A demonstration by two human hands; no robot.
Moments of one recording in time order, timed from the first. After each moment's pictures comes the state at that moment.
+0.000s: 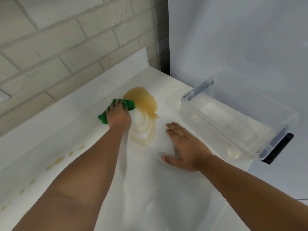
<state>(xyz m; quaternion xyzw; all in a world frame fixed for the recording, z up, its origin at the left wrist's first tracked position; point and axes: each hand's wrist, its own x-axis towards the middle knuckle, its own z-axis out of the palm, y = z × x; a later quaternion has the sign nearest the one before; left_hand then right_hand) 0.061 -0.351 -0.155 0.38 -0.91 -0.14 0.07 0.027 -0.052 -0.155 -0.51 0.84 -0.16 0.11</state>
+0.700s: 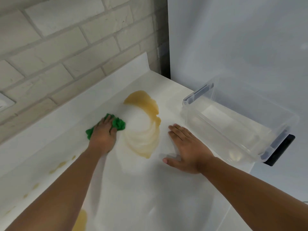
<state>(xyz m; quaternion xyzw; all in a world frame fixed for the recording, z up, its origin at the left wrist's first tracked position) 0.147 -0.386 -0.161 0.28 -0.95 -0.15 0.05 0.027 -0.054 -0.153 -0.50 0.85 -0.14 0.10</state>
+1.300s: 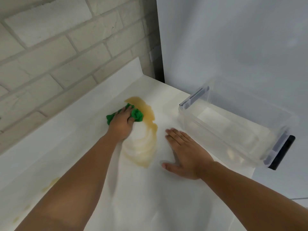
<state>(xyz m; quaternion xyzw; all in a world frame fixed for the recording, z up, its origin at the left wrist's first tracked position) 0.046 -0.364 -0.146 0.18 -0.96 -0.19 0.03 0.022 -0.060 -0.158 -0.48 0.86 -0.13 0.10</state>
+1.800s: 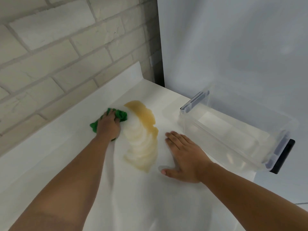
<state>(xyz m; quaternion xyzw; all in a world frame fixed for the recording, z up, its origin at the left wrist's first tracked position) 0.050 -0.407 -0.152 0.32 -0.93 -0.17 0.04 0.023 -0.064 -0.155 -0.50 0.86 -0.09 0.08</state>
